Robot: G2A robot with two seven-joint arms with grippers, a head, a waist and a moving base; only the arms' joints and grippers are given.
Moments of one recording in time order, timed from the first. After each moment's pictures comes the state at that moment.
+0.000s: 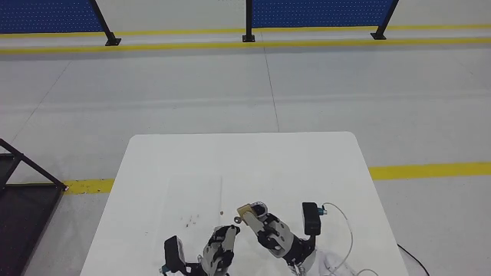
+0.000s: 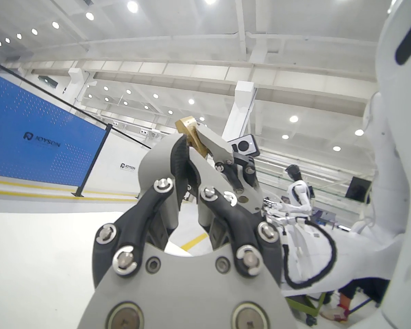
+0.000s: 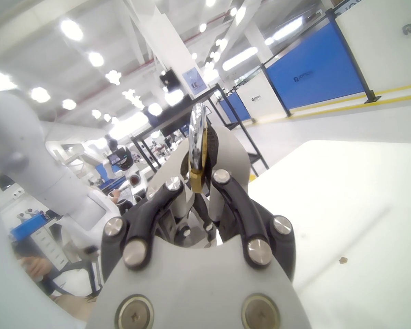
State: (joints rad) left arm 1.69 -1.10 -0.68 -1.47 1.11 -0.50 1.32; right arm -1.78 -1.20 0.98 -1.76 -0.82 -0.78 -0.34
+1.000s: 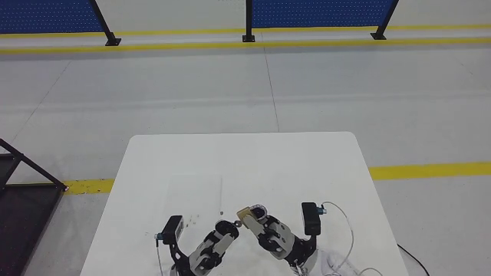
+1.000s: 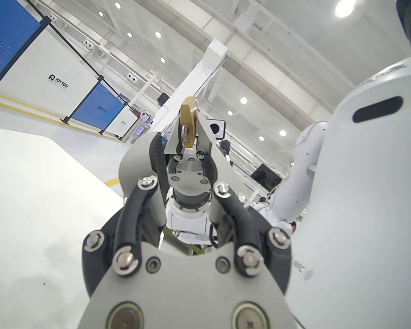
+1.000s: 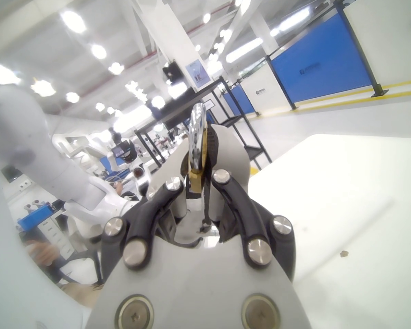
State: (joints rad) left arm 1.78 -0.99 -0.87 -1.59 0.83 -1.01 0.80; right arm -1.78 -1.19 0.99 -1.77 -0.78 -0.81 -0.27
